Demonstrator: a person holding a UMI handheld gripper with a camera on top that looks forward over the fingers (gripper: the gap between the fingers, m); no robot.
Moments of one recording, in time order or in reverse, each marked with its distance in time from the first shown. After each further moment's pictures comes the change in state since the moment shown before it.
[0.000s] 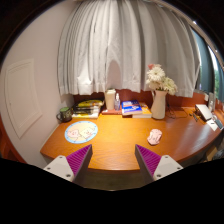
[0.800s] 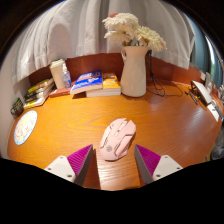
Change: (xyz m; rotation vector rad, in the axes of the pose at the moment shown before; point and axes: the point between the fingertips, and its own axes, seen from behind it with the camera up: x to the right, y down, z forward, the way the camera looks) arm 0.220 0.074 0.214 -0.244 0.154 0.077
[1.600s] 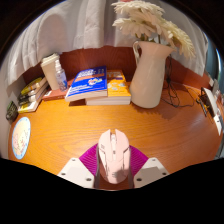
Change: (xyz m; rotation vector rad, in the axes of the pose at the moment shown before) arm -0.017 -0.054 0.066 -0.120 -0.011 -0.048
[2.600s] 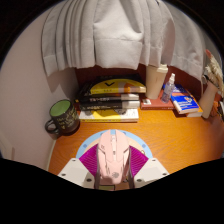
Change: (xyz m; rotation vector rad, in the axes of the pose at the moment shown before) arm -0.418 -0.030 -0.033 0.079 -0.124 -0.034
